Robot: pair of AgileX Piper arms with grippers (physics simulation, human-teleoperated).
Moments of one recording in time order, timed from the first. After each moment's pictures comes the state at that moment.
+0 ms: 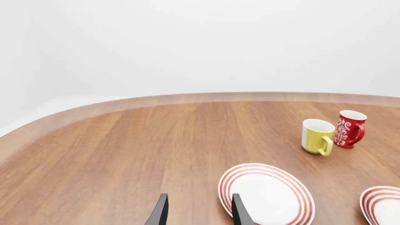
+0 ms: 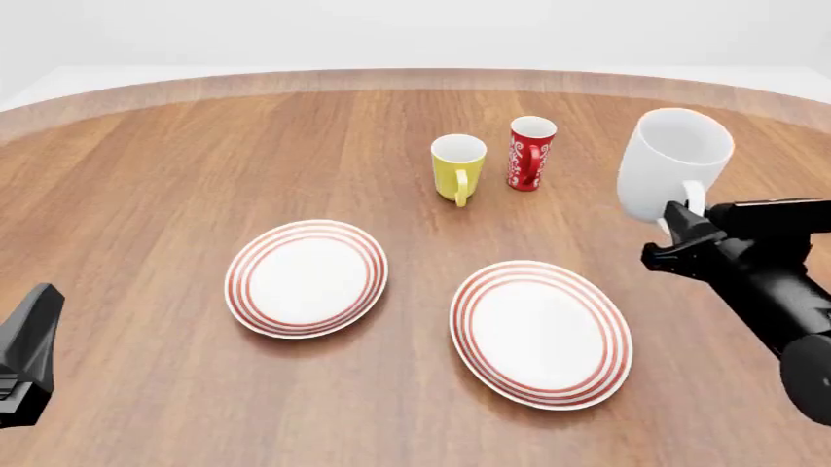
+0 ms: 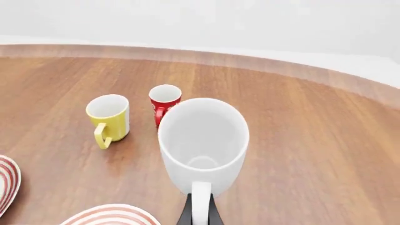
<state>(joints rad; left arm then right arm) 0.00 0.00 0.00 0.00 0.00 0.04 1.40 -0.27 -0.89 -0.04</state>
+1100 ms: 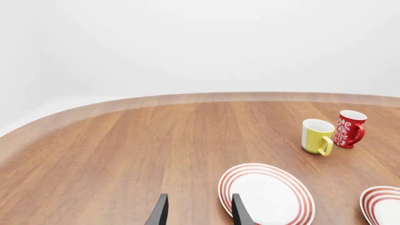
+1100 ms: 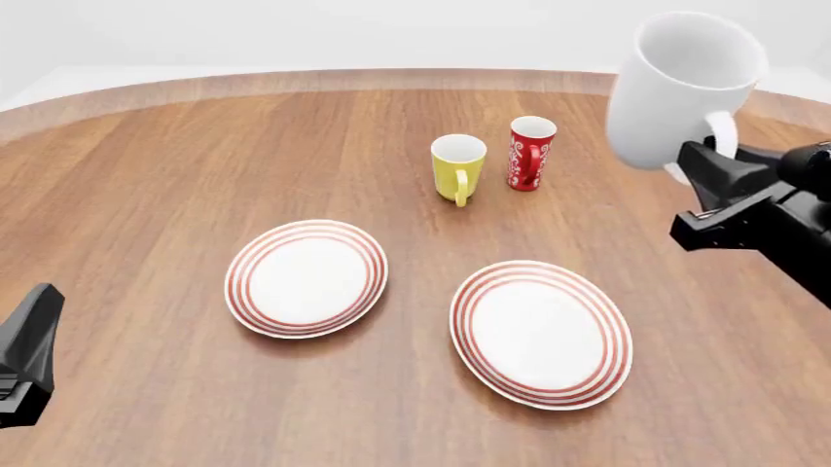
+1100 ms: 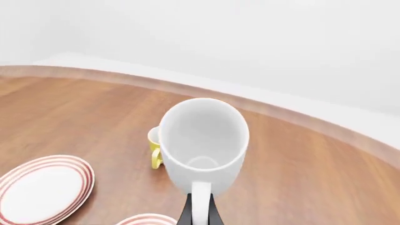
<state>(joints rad) 0.00 0.00 0.00 0.00 0.00 0.23 0.84 -0.37 -0.35 -0.11</state>
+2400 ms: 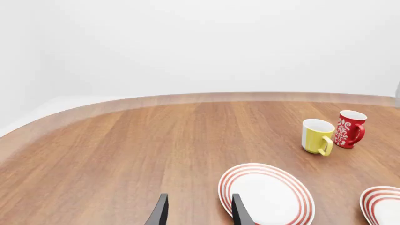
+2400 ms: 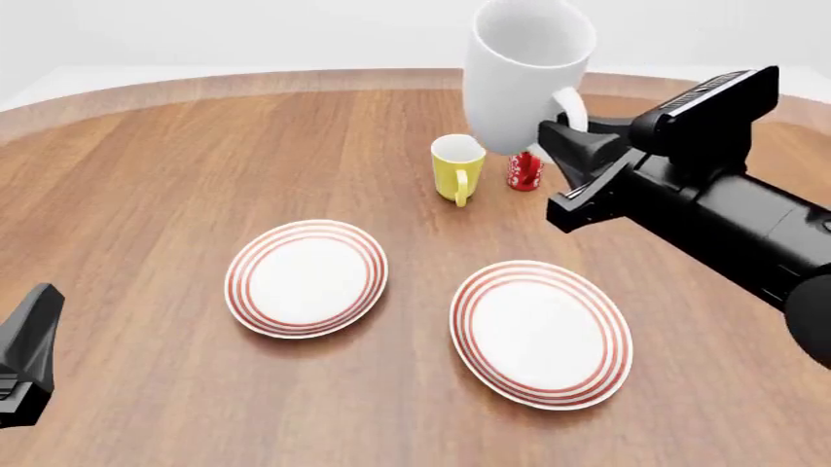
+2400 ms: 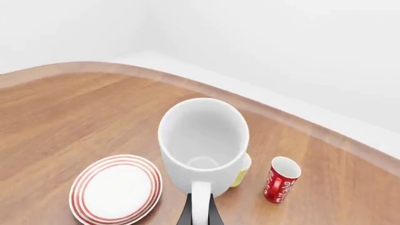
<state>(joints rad) 0.00 0.00 0.00 0.00 0.00 0.54 1.09 -0.55 -0.41 -0.12</state>
